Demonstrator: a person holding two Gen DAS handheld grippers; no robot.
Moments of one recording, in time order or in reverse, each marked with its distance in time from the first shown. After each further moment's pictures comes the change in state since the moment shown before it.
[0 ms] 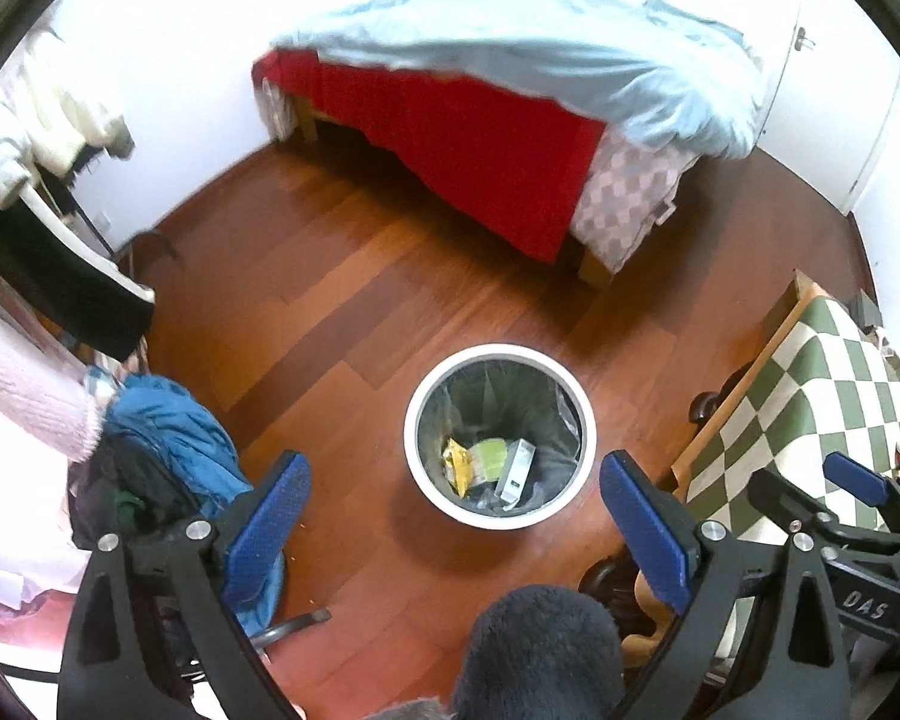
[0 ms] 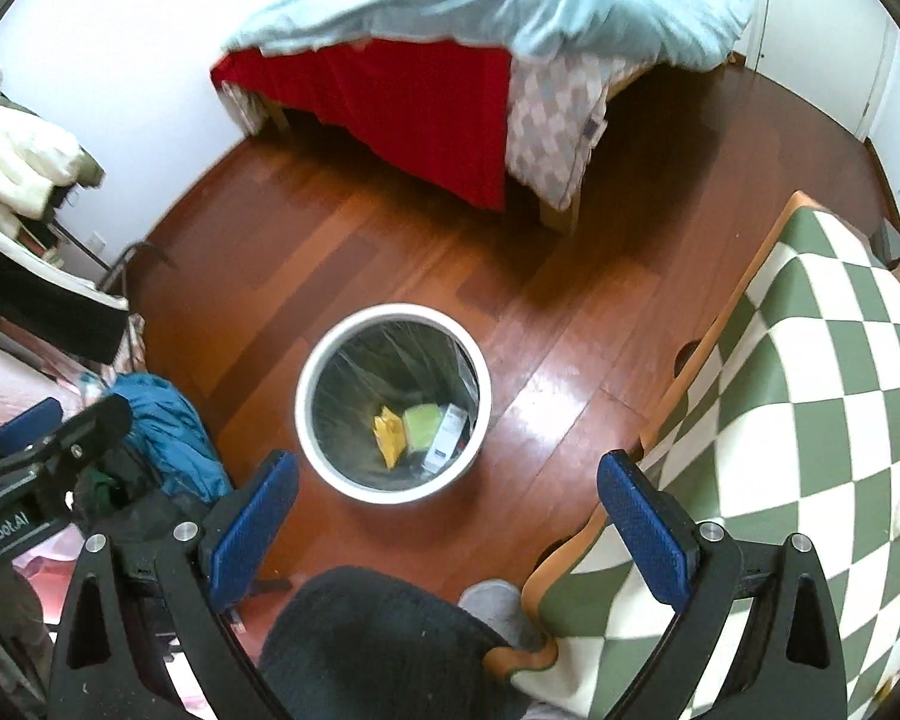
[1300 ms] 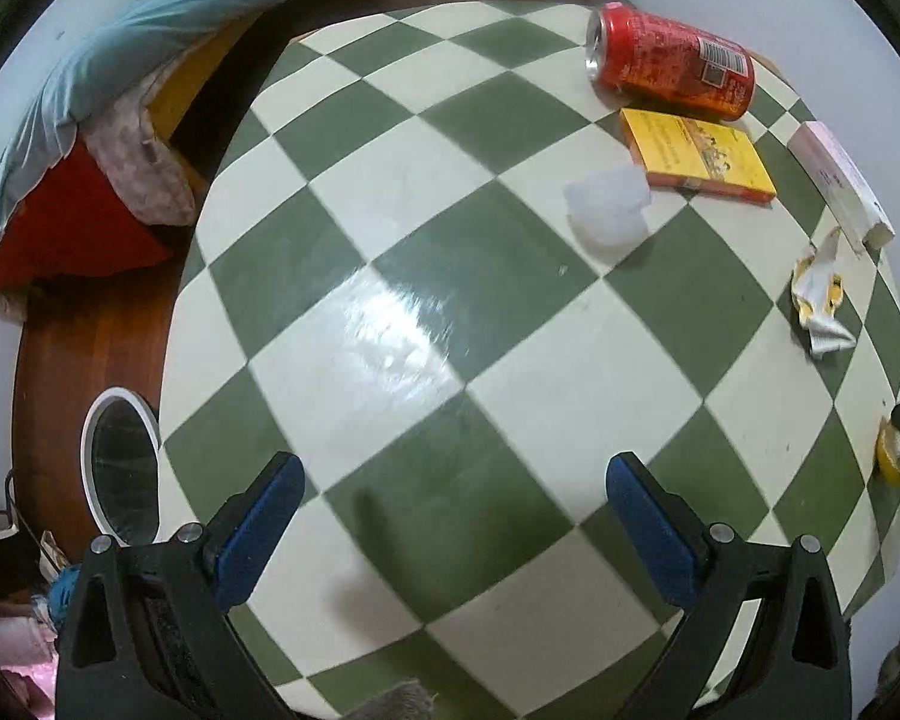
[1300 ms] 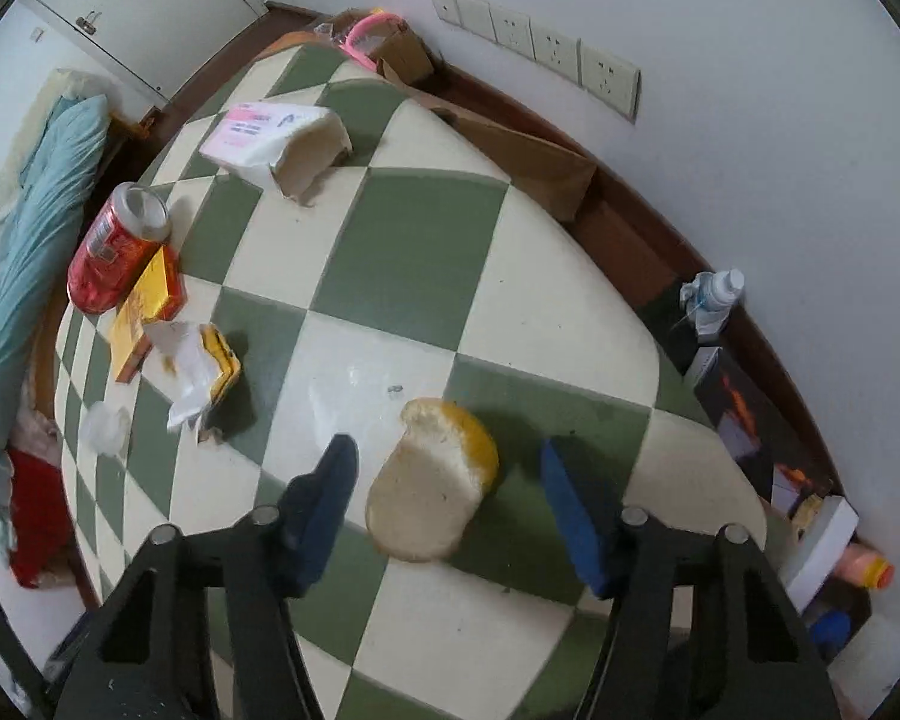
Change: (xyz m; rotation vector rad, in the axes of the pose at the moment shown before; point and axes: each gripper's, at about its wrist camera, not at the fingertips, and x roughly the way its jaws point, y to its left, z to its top) left arm 0.040 -0.465 -0.167 0.709 0.228 -0.225; right arm -0.168 -0.534 -0.365 1.206 -0.128 -0.367
